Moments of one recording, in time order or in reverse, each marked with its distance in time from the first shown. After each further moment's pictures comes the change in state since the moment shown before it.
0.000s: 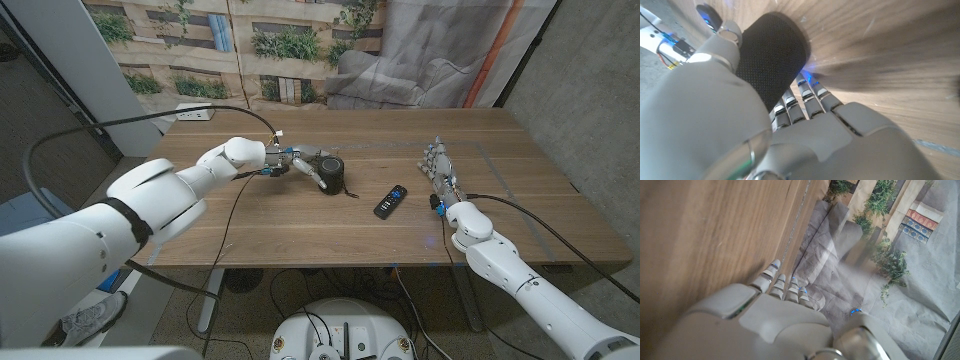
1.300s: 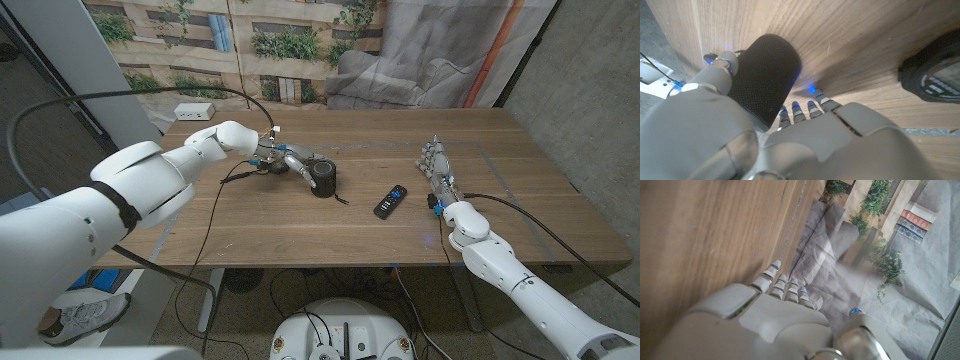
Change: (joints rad) left arm -0.095 0.047 0.083 -0.006 0.138 -0.010 -0.083; left_hand -0.298 -0.008 0.243 -0.017 0.024 -0.396 -0.063 -0.333 -0.072 -0.514 0.014 -0.202 -0.099 -0.546 0.011 -0.056 -0.028 -0.257 0.003 -0.017 -0.010; right arm 0.005 0.019 -0.007 0.025 -0.010 0.040 0.002; right_hand 0.000 0.000 0.000 0.000 0.000 0.000 0.000 0.000 0.000 -0.004 0.004 0.000 0.000 0.002 -0.013 0.000 0.004 -0.003 -0.011 0.000 0.000
